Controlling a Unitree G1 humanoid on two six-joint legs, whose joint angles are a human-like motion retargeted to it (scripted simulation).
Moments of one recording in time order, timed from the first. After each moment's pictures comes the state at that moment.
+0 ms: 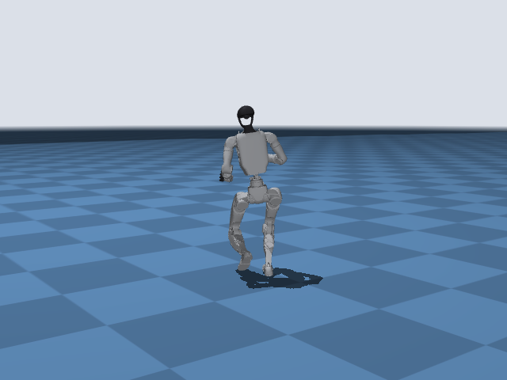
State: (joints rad) left arm 0.30 0.34 -0.28 0.00 0.13 -0.38 0.63; right arm -0.29 -0.46 0.48 -0.23 -0.10 -0.44 -0.66; waist 0.19 0.00 0.15; left_leg -0.51 0.31 0.10 1.85 -0.59 0.02; right_leg -0.55 0.18 -0.14 1.32 -0.85 -0.16
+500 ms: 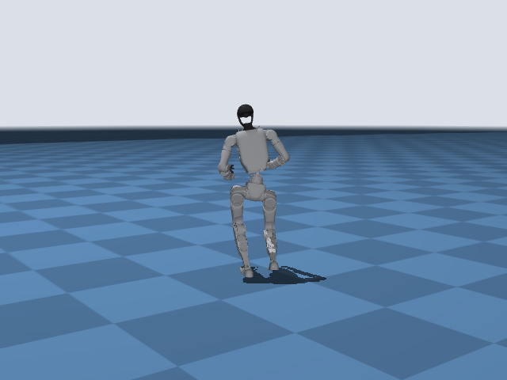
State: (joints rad) left arm 0.03 0.45 -0.39 0.11 0.15 -0.43 0.59; right arm -0.06 -0.41 0.51 -0.08 0.05 -0.42 -0.35; waist -0.03 -0.31 0.17; left_leg -0.56 -0.19 0.20 1.13 -0.80 0.12; right_leg -0.52 -0.23 0.01 1.55 -0.86 0.03
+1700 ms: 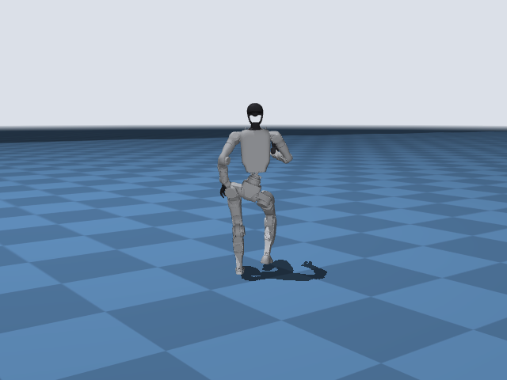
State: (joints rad) left arm 0.44 0.45 -0.45 0.57 0.36 -0.43 0.83; right arm -0.55 -0.48 0.43 0.09 -0.27 -0.43 -0.84; waist -0.01 -0.41 0.19; left_leg -0.21 -0.47 0.16 0.86 -0.87 0.22; right_leg -0.93 -0.34 0.28 1.76 -0.73 0.17
